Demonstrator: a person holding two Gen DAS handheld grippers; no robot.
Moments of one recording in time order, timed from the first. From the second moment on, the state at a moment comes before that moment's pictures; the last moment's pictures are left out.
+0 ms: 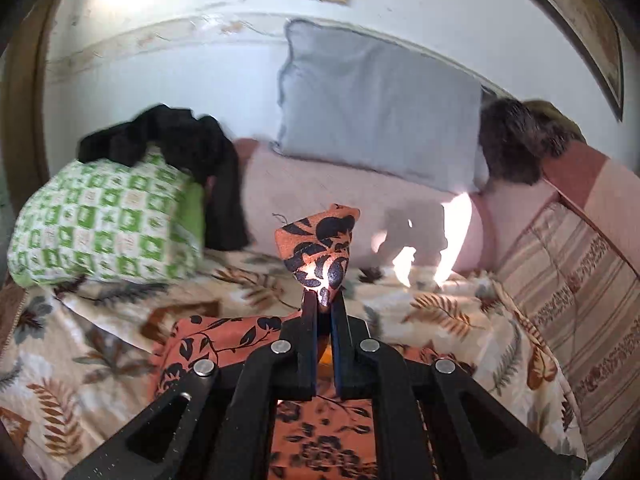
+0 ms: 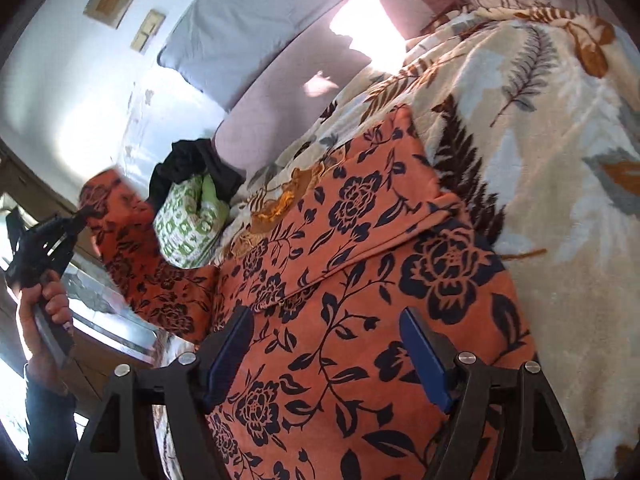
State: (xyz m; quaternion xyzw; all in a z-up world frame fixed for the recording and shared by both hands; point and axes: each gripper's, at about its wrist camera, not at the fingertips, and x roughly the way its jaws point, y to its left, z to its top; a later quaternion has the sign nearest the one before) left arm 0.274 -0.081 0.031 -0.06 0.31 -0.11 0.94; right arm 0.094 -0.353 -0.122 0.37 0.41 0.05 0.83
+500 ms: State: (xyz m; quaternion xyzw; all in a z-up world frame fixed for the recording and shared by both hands) left arm 0.249 -0.004 -0.080 0.00 0.43 -0.06 0.90; right arm 0.094 -0.387 -0.113 0.42 0.39 0.04 0.82
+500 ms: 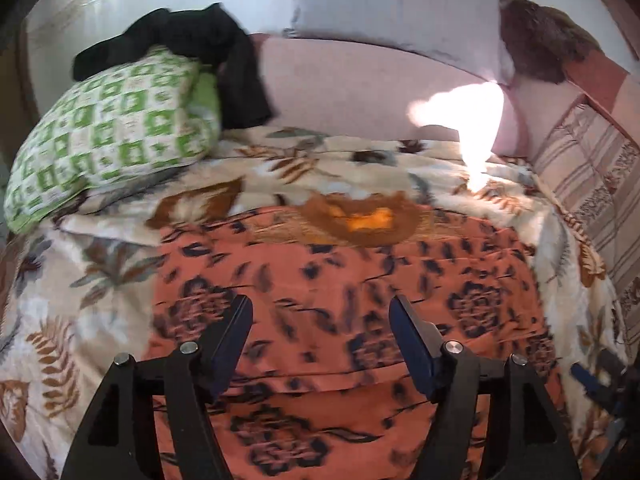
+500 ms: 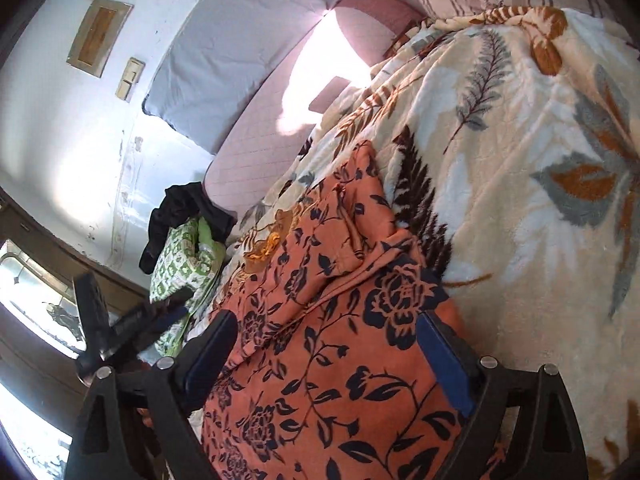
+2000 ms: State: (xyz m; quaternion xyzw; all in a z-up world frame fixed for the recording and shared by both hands) left arm 0.271 0.080 -0.181 -0.03 0.45 -0.03 0.89; right arm 0.255 -0.365 -0.129 0.37 0.48 0.11 0.79
